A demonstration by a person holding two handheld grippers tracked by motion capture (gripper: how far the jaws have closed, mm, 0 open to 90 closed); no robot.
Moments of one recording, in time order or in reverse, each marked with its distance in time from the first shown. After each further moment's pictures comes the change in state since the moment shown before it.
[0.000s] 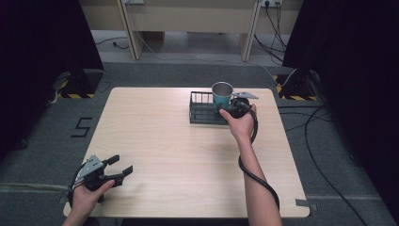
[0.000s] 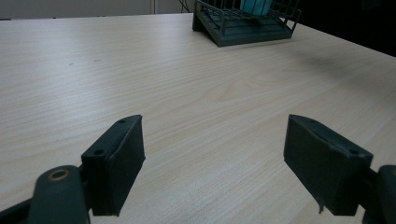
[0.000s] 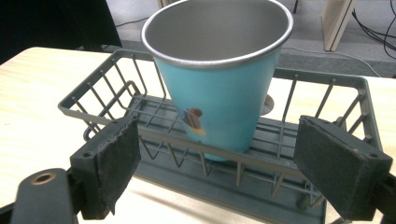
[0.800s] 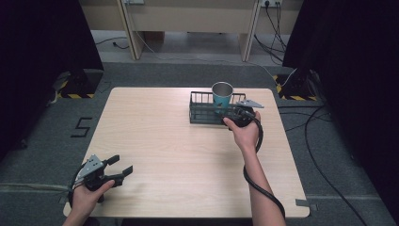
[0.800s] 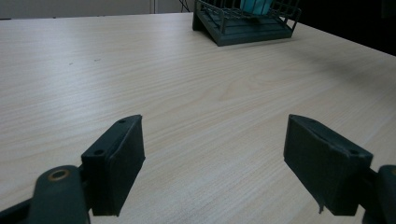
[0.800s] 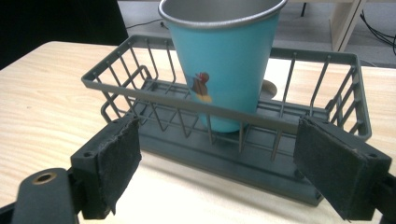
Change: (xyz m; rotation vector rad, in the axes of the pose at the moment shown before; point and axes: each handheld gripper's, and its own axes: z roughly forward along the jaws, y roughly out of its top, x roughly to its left) left arm 0.000 0.000 0.000 0.002 0.000 0.002; right arm -0.002 -0.022 -0.024 -0.017 0.035 -0.010
